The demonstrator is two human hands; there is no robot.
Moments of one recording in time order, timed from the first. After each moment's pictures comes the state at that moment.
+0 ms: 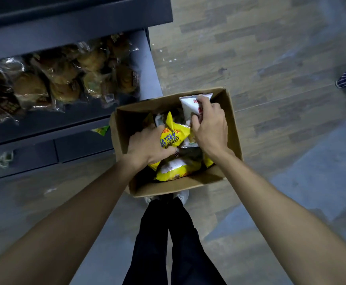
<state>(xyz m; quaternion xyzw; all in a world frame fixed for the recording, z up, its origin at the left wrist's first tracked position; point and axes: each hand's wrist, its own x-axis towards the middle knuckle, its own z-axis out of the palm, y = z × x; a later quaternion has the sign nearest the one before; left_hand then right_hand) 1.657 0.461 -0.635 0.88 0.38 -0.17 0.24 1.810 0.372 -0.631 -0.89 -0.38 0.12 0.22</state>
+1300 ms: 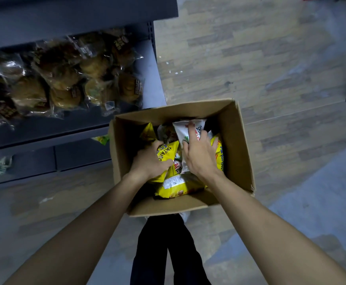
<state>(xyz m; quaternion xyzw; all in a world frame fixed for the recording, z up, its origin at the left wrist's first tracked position) 1.651 0.457 -0.693 0.75 0.51 -0.13 0.40 1.790 0.372 -0.705 -0.88 -0.43 0.18 0.08</state>
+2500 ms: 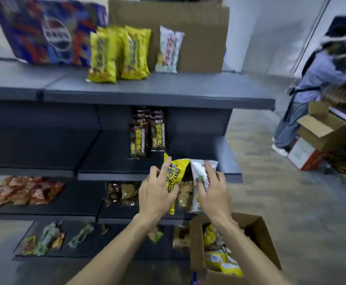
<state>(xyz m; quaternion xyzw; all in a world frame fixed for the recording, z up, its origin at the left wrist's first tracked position) 1.395 0.468 -0.292 0.79 0.52 0.30 0.09 1.555 0.417 -0.315 -0.77 -0.48 0.02 0.42</state>
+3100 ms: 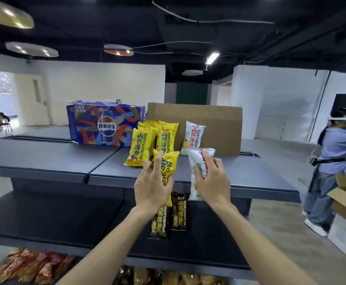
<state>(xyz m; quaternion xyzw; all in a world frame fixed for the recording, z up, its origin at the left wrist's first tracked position) 1.355 0.599 -0.095 0.73 0.51 0.45 -0.04 1.527 0.572 -0.089 -0.65 -0.57 -0.11 0.49</state>
